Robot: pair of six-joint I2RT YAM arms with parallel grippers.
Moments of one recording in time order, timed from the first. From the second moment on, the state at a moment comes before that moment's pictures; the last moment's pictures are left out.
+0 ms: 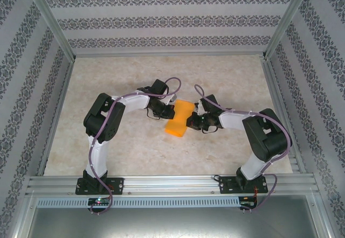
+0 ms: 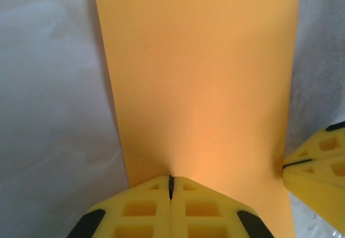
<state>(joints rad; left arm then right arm) -0.51 2.08 1.35 -0.49 0.49 -0.25 0.43 1.67 0.73 -0.09 -0.53 0.70</state>
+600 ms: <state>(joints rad) -0.51 2.08 1.35 -0.49 0.50 -0.25 0.48 1.73 0.76 -0.07 -0.54 0.68</state>
